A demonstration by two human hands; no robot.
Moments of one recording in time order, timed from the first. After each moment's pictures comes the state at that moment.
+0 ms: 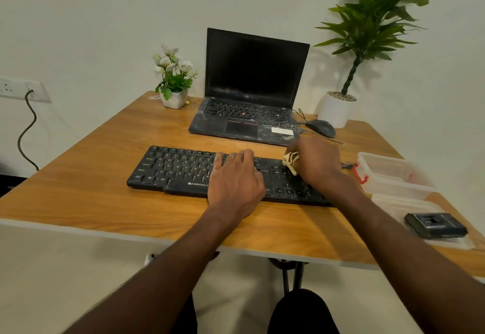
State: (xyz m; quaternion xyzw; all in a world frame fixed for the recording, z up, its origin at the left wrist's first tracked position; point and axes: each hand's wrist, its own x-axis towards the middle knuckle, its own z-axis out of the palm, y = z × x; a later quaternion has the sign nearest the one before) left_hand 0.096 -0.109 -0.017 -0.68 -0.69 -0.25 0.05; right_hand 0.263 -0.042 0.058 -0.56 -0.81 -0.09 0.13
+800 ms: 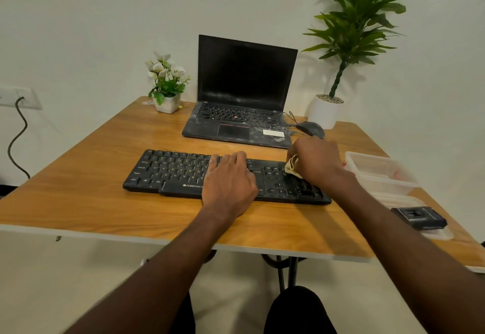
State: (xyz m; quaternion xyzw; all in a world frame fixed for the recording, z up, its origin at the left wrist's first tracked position) left_hand 0.096 -0.109 -0.018 -0.68 -0.69 -0.25 0.05; right_hand 0.282 -0.051 0.071 -0.57 -0.80 -0.14 0.08
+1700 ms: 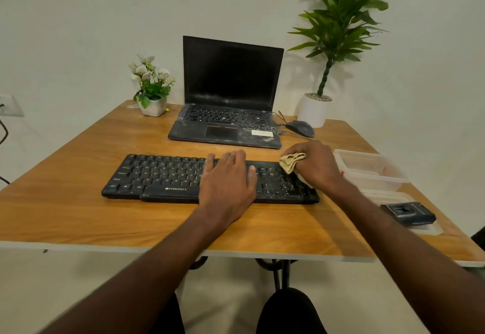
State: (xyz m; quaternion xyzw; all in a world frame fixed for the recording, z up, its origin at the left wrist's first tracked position) left_hand 0.117 -0.105 -0.009 -0.70 -0.67 -0.26 0.05; right_hand 0.319 -0.036 0.048 -0.58 -0.74 0.13 0.30
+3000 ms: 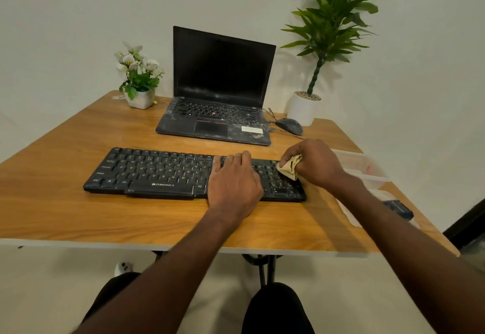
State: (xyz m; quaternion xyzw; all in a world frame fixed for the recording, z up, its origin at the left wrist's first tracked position) left_hand 0.155 -0.098 -0.015 -0.70 -0.68 -0.24 0.02; right_hand 0.339 -0.045 0.064 -0.57 -0.80 0.04 0.17
